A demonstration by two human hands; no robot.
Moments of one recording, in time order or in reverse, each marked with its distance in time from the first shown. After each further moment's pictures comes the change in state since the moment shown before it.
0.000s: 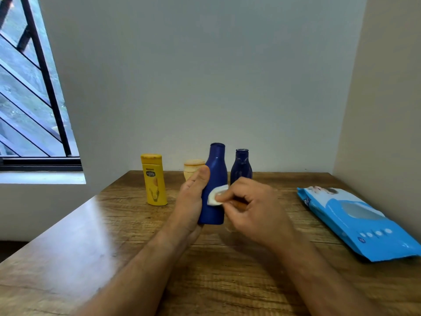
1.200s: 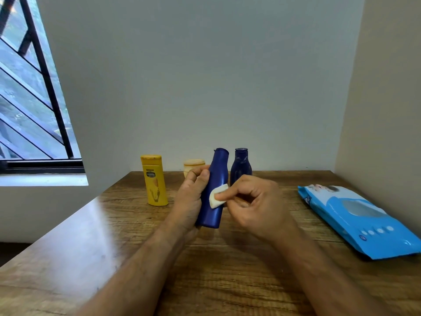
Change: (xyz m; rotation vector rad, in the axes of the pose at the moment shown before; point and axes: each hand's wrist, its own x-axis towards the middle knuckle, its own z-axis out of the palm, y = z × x) left_hand -0.001 0.003 0.000 0.049 0.045 0.014; right_hand 0.001 0.004 -0.003 0.204 0.041 0.055
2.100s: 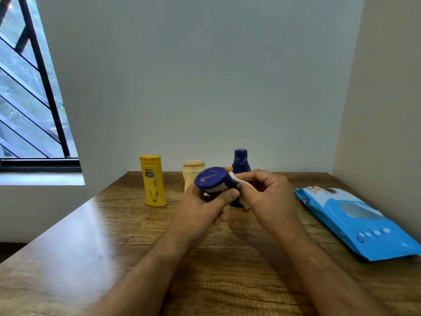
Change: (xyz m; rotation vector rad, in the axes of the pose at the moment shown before) left_hand -0.009 -0.007 -0.001 0.536 -0.098 0.252; right_hand 0.004 -0.005 -0.006 0.197 0.179 0.361
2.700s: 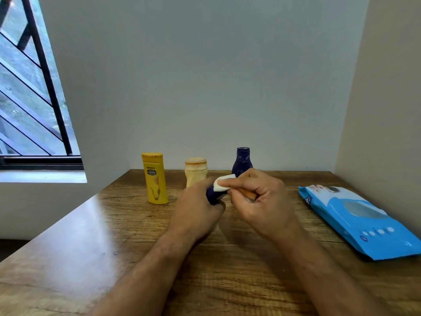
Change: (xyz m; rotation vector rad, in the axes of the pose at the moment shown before) left_hand 0.004 -0.015 -0.004 0.583 0.096 0.017; right_hand -0.004 0.002 0.006 -0.211 -0.096 -0.389
